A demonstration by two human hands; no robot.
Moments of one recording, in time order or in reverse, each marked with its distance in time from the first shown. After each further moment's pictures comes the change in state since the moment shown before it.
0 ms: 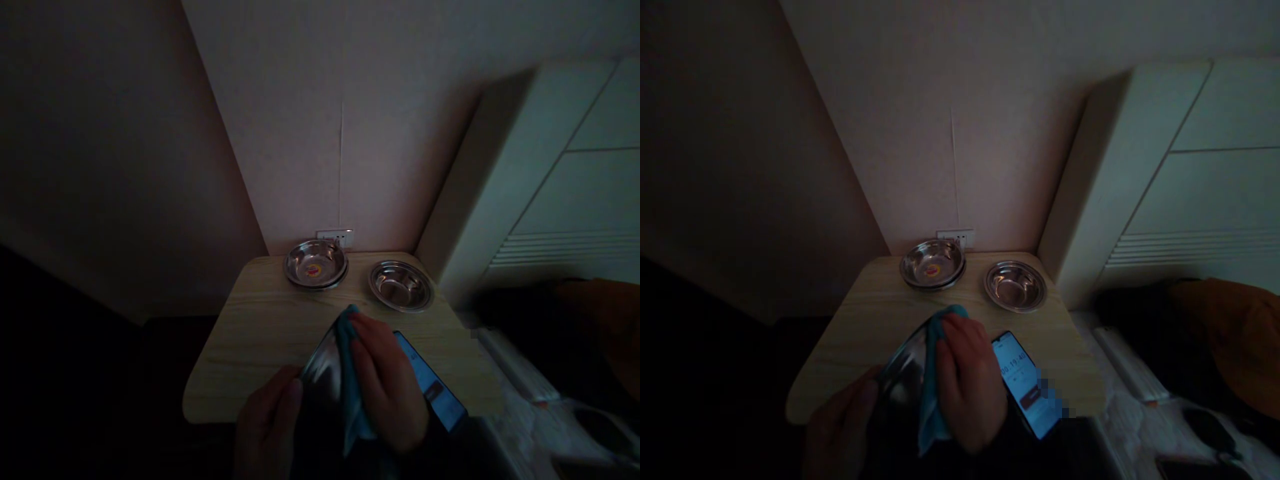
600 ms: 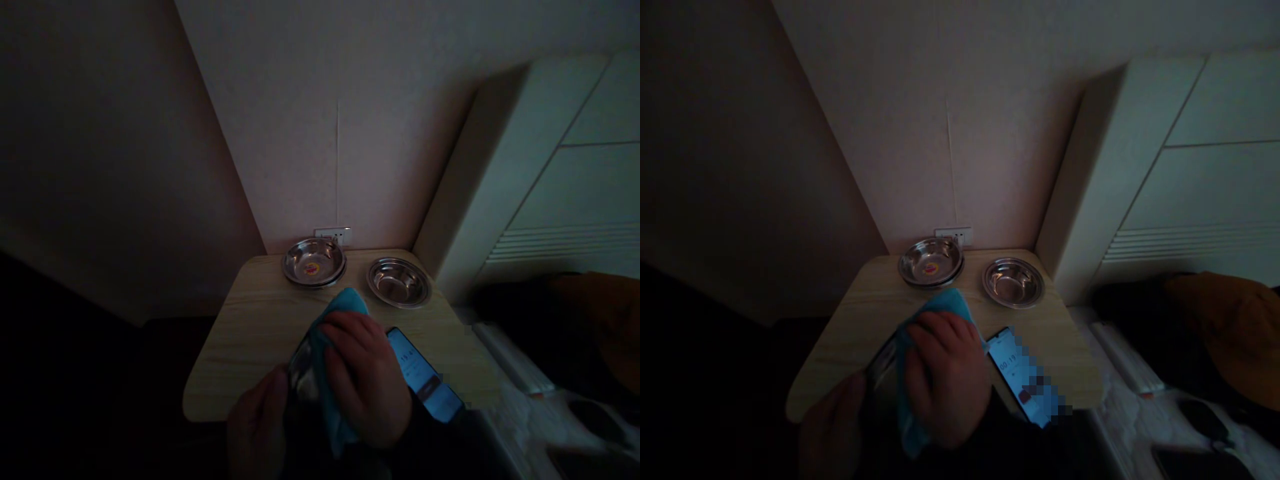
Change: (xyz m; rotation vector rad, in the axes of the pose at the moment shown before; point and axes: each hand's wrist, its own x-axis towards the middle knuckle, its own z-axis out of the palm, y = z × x) left_hand 0.003 0.005 0.001 0.011 0.122 0.002; right_hand 0.008 -0.013 0.008 0.008 -0.044 -0.081
